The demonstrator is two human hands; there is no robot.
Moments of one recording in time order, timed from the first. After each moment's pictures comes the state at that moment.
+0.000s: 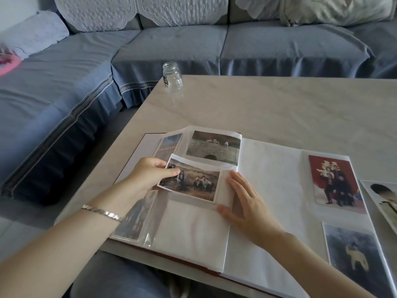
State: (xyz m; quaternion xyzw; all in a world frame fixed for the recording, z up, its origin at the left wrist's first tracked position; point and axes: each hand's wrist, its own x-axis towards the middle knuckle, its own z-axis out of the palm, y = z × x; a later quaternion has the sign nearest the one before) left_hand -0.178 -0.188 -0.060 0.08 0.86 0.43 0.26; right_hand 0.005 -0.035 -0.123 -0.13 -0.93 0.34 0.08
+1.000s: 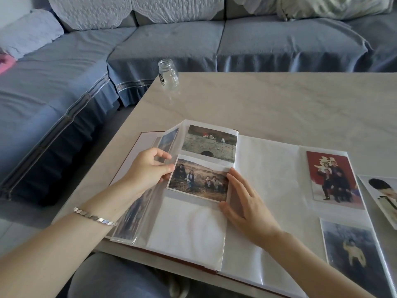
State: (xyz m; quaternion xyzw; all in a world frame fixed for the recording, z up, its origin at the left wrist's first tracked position) left_hand -0.169 -0.185 -0.048 0.14 0.87 0.42 0.21; right_hand 0.009 -0.035 -0.138 -0.12 -0.90 0.38 0.14
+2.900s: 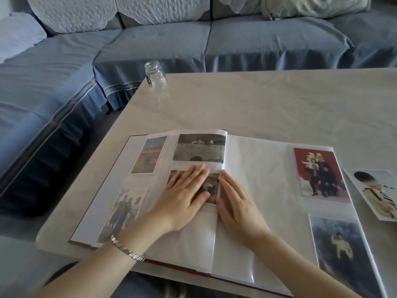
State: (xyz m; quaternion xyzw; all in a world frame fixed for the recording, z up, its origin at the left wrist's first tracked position) left_hand -0.122 -0.162 -0.111 0.51 0.85 0.09 0.13; right_hand 0.010 -0.041 -0.141 -0.14 -0.90 0.36 0.20
